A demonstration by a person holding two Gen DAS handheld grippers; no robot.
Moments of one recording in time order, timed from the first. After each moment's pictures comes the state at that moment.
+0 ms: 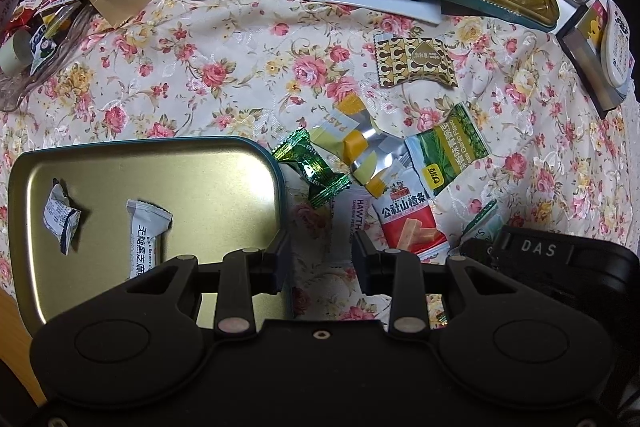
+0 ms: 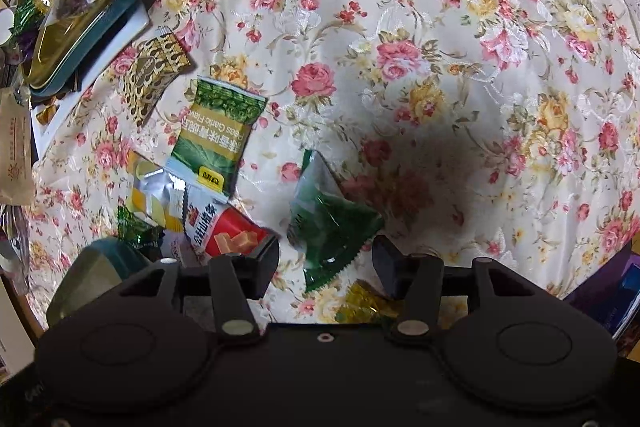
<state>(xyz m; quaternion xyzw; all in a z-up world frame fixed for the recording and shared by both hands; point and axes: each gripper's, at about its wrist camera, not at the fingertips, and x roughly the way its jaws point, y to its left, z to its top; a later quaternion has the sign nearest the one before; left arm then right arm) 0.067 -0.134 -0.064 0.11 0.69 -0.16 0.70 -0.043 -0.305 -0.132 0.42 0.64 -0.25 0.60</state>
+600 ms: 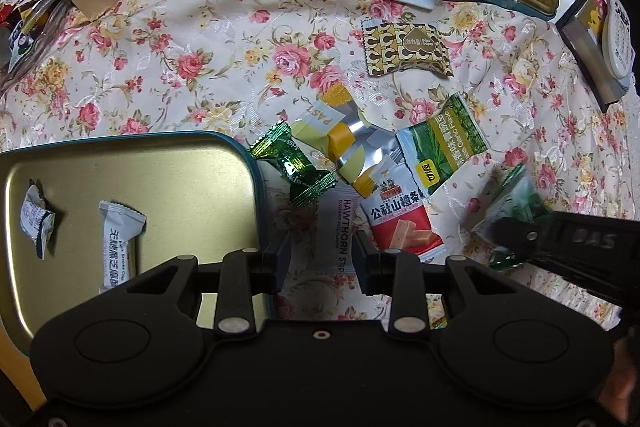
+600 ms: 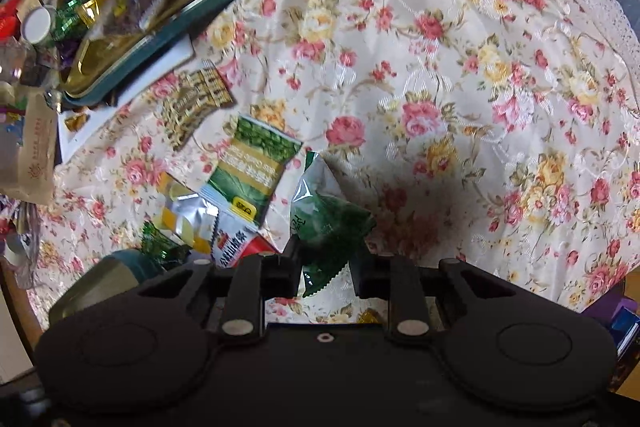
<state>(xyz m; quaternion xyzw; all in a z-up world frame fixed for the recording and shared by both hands) 0.064 -0.146 -0.085 0.11 0.69 -0.17 0.70 -0.027 -0.306 -0.102 0.38 0.61 -0.24 0.65</state>
